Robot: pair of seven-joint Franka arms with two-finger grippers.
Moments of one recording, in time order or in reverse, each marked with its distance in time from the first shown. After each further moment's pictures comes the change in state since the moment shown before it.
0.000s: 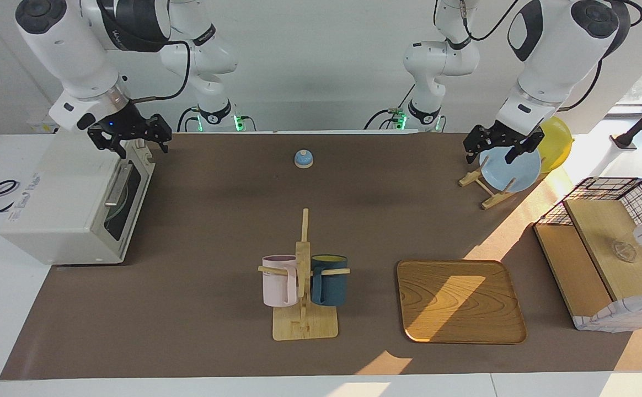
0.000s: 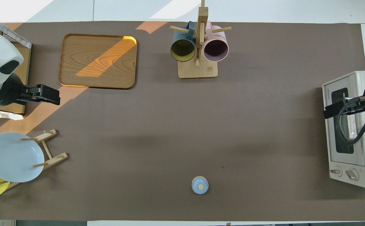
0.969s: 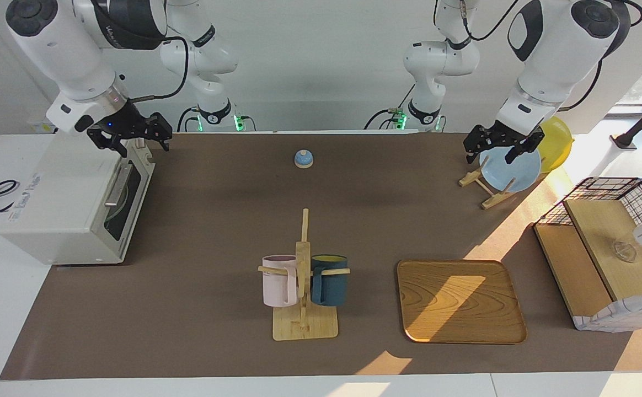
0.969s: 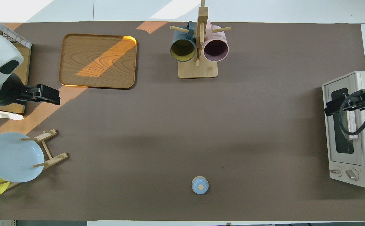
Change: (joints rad) left arm 0.000 0.000 0.000 0.000 0.000 0.000 0.000; right arm -0.001 0.085 0.005 0.138 -0.004 -0.113 0.012
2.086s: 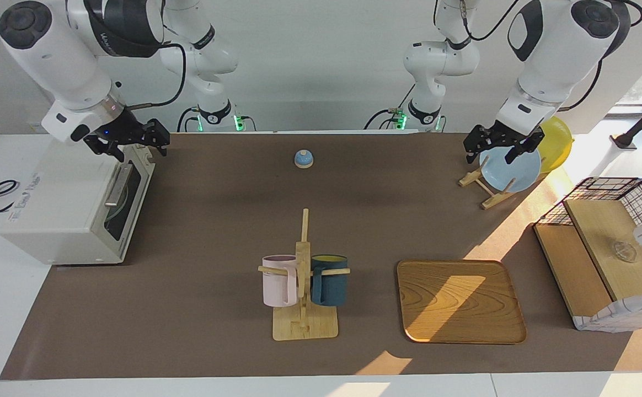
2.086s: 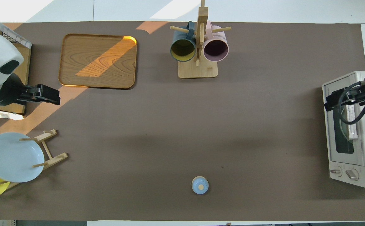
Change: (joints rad) left arm 0.000 0.000 0.000 0.000 0.000 0.000 0.000; right arm -0.001 0.041 0.001 0.048 -0.003 -0.016 0.006
